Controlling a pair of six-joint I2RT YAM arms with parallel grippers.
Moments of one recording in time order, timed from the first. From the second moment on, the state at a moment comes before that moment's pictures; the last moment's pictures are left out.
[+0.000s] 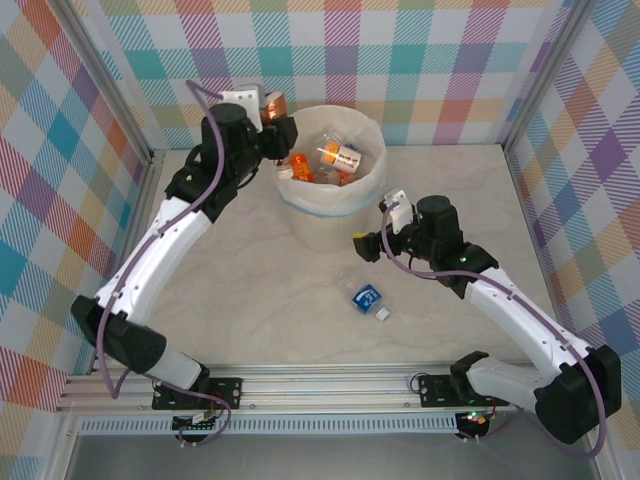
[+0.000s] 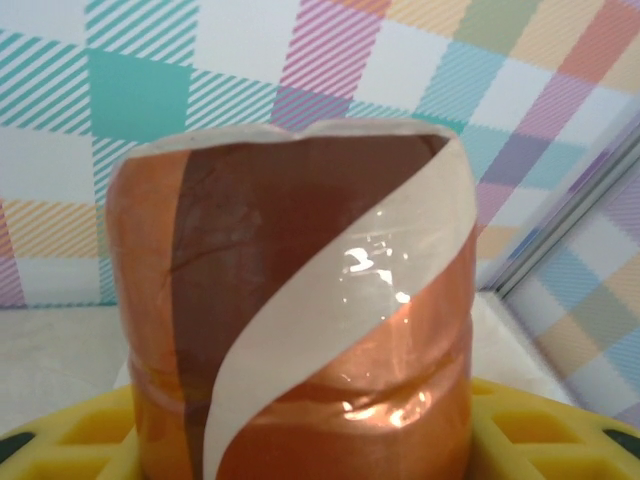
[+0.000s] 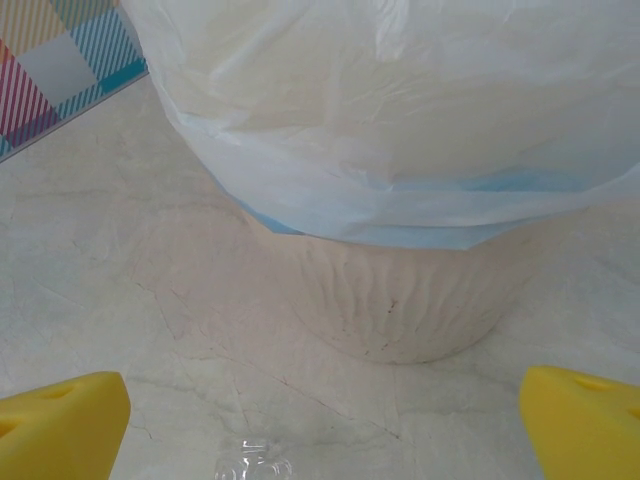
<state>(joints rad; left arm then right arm) -0.47 1.55 1.75 -0.44 -0.10 -0.30 0.51 1.08 0.89 -0.27 -0.24 -0.04</state>
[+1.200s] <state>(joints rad) -0.46 1.56 1.82 -0.71 -0.14 -0.19 0.52 1.13 0.85 -0.46 -0.27 -0.13</state>
